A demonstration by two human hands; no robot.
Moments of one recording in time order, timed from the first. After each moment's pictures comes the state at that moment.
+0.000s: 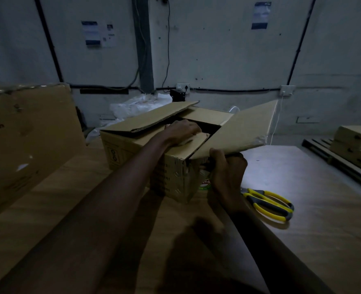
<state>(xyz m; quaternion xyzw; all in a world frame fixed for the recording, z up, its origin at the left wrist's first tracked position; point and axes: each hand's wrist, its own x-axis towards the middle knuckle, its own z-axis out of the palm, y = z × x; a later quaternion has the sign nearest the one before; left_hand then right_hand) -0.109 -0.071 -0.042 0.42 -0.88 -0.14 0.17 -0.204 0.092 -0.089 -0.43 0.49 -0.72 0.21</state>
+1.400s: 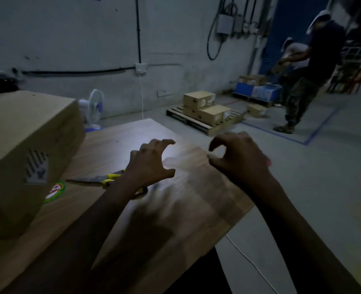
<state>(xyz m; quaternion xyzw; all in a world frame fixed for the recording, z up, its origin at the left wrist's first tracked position) -0.327 0.096 -0.134 0.17 -0.95 -0.13 0.21 -0.413 0.307 -0.075 -0.43 0.85 -0.25 -0.18</state>
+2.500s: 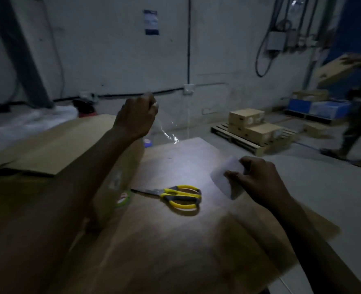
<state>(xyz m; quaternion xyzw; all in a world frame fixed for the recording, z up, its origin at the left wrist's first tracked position) -0.240 -0.007 0.014 0.28 -0.86 -0.05 0.42 -0.403 0.242 -0.084 -0.49 0.78 -0.38 -0.06</state>
